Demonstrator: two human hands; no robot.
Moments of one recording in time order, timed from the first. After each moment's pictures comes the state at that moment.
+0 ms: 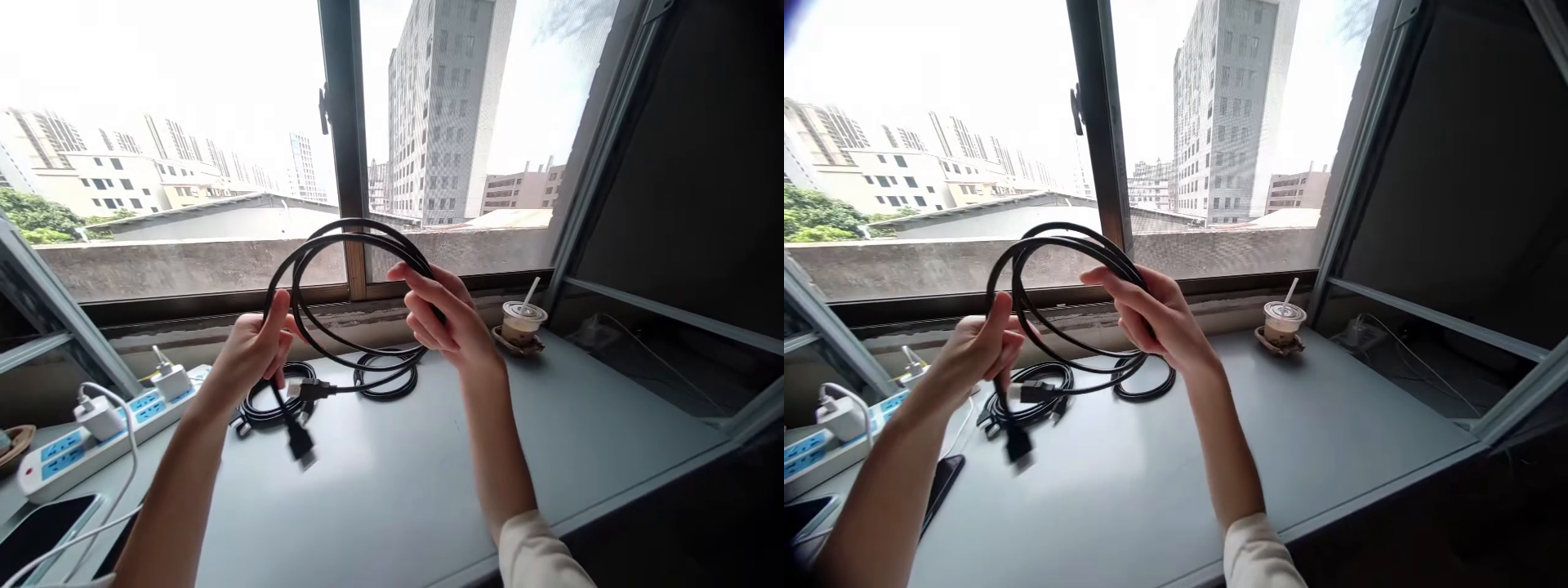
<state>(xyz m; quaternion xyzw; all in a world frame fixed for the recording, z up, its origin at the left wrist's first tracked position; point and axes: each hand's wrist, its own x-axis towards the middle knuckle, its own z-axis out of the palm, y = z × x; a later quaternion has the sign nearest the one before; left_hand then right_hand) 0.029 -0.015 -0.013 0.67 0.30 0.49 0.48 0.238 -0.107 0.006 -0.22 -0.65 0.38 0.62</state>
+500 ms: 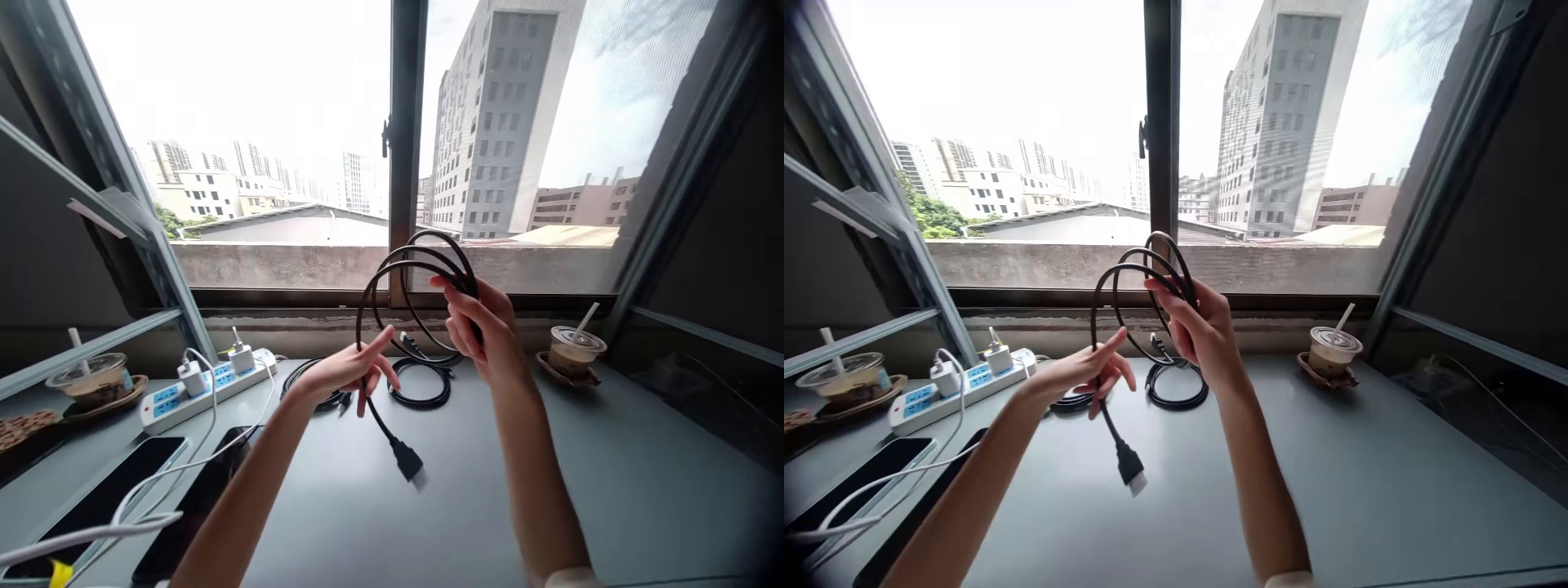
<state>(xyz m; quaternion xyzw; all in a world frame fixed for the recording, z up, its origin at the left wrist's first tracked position) 0.050 -0.028 -0.027 0.76 0.32 0.16 0.54 0.224 -0.099 -0.002 -0.23 -0.61 0.34 0.68</state>
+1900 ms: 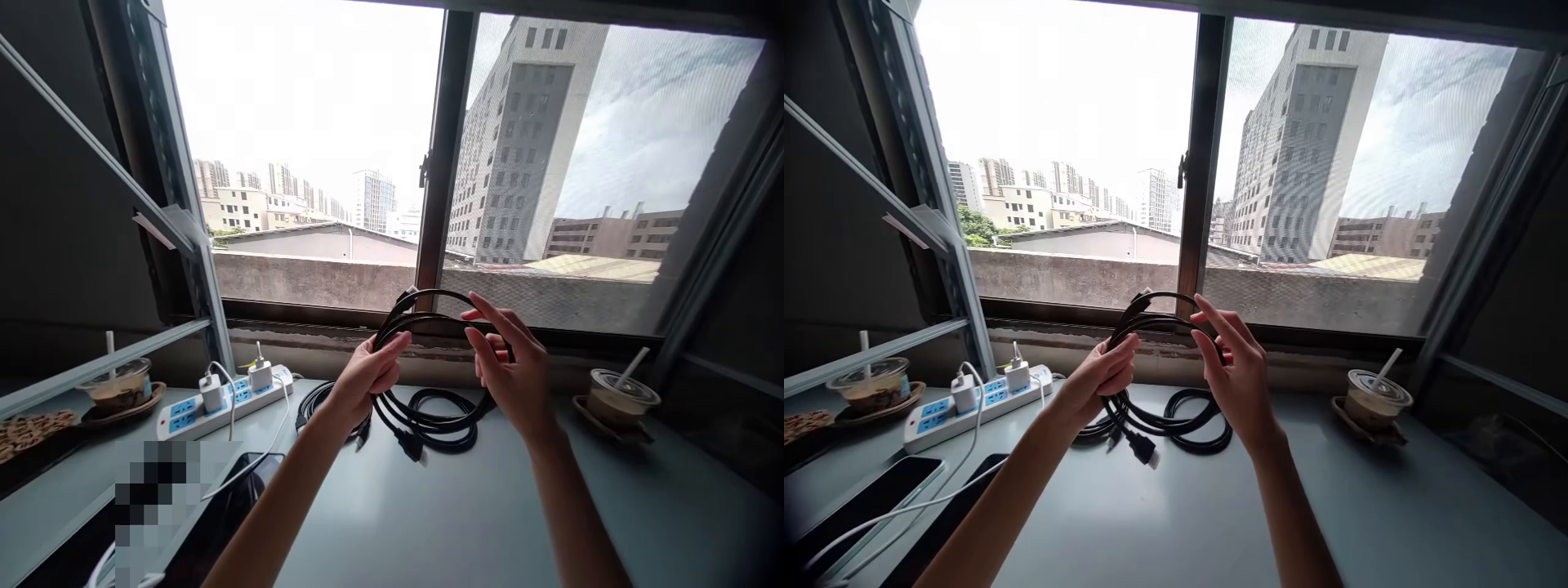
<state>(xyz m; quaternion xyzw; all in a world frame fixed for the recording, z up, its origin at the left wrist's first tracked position) 0.045 -0.015 -0.027 0.54 0.17 0.48 0.67 0.219 -0.065 -0.025 -0.38 -0.67 -0.06 0.64</state>
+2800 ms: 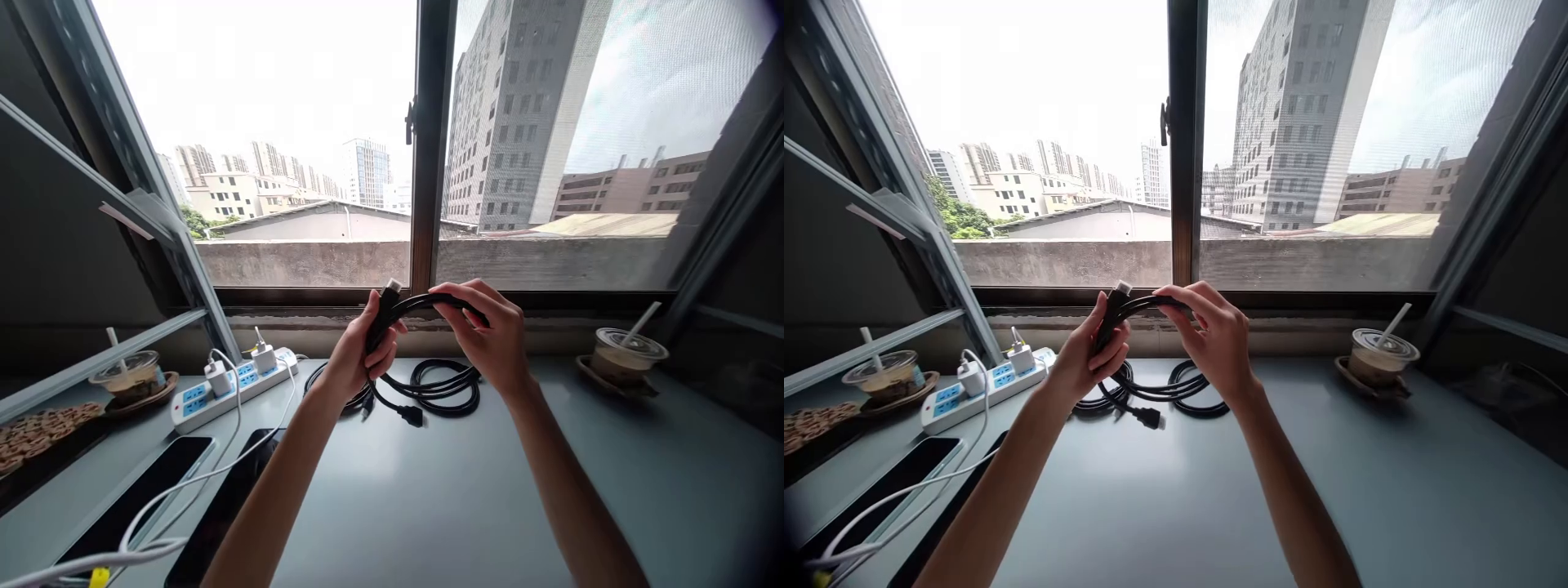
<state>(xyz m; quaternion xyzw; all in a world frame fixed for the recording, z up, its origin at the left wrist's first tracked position) 0.045 -0.010 -0.027 0.59 0.16 0.41 0.68 0.214 -0.054 -0.028 -0.40 -0.68 -0.13 0.60</state>
